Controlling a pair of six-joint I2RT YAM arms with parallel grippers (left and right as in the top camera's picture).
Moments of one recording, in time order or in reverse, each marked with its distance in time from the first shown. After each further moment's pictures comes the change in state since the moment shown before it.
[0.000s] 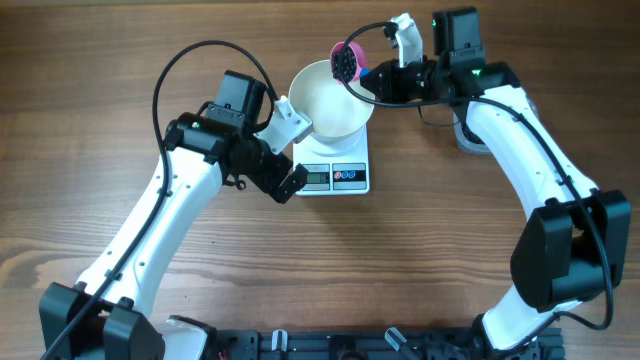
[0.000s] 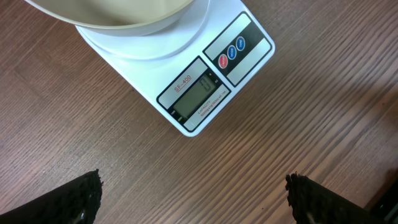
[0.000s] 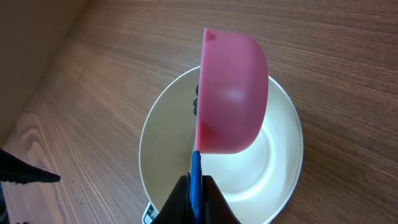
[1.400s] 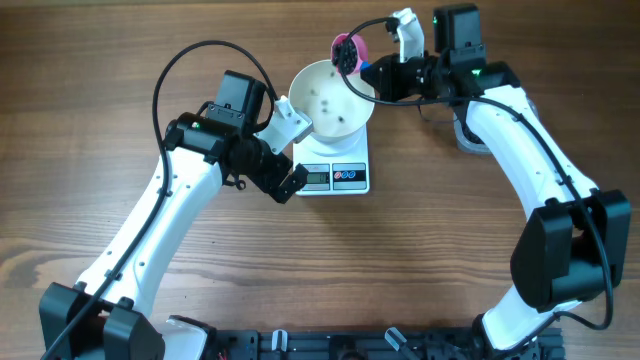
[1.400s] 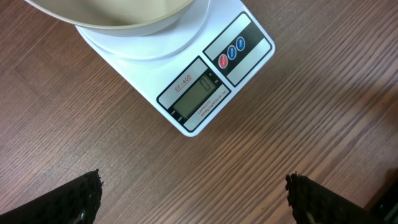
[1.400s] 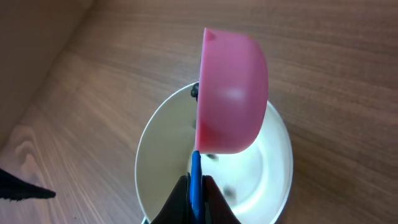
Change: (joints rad) left arm 0.000 0.000 0.000 0.000 0.000 0.000; right arm 0.000 0.000 0.000 0.058 0.025 0.031
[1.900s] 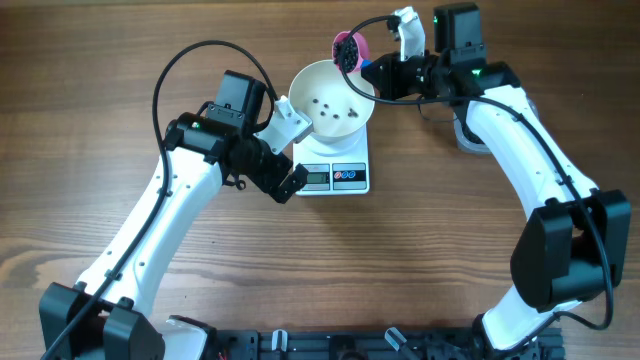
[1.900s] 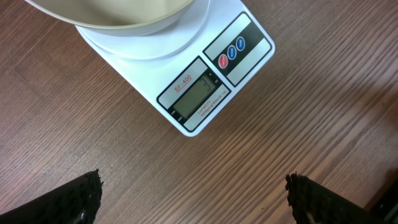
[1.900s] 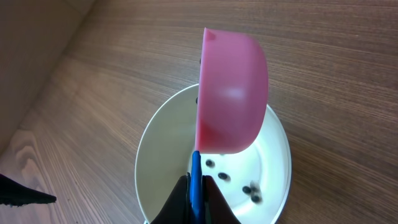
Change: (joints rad) left arm 0.000 0.000 0.000 0.000 0.000 0.000; right arm 0.000 0.000 0.000 0.006 0.005 0.023
